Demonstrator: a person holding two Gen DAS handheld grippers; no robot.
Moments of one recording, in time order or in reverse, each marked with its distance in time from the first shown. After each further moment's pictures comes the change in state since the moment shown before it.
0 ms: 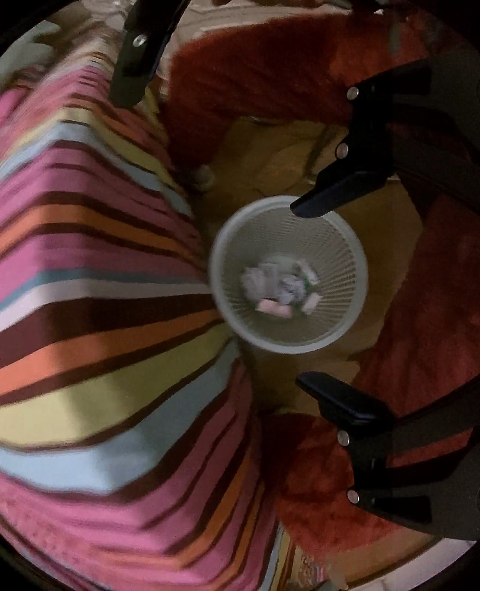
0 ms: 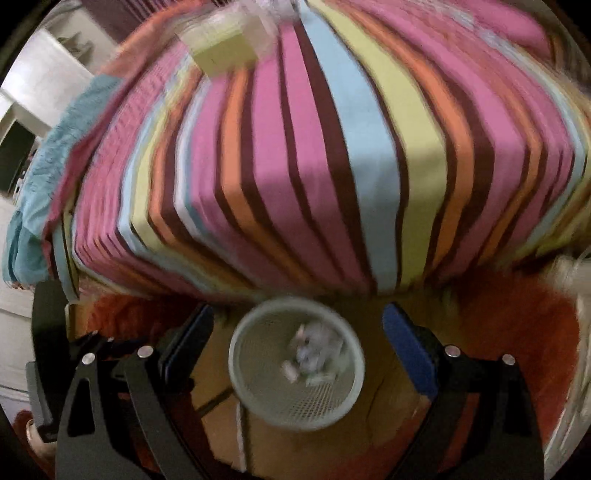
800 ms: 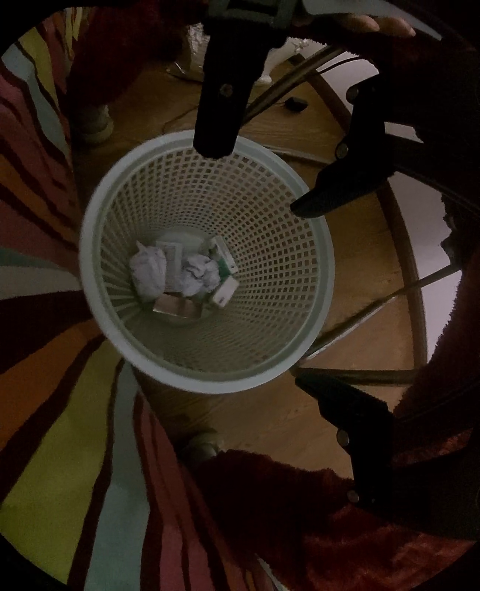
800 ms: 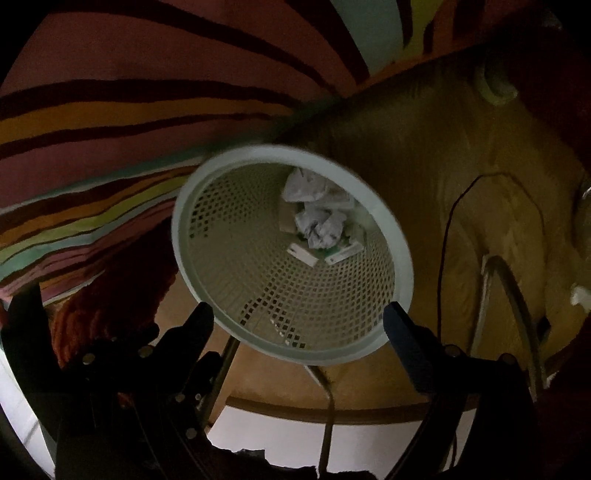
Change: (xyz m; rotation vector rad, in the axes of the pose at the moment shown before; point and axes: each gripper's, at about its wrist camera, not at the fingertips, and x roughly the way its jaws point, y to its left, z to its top) left arm 0.181 -0.009 -0.001 0.025 0.557 0.048; right arm 0.189 -0.054 -0.111 0.482 0.688 0.045
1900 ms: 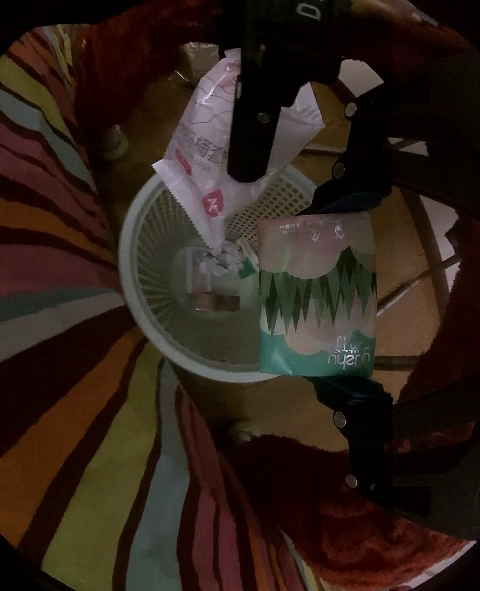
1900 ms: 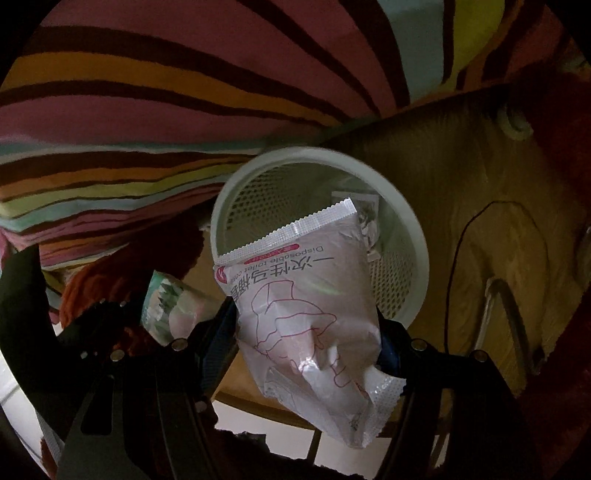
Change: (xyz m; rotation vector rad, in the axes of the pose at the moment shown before) left arm -0.025 -0.013 -0.002 0.073 -0.107 0.039; right arm -0.016 0.012 -0.011 -0.093 -0.001 0.051
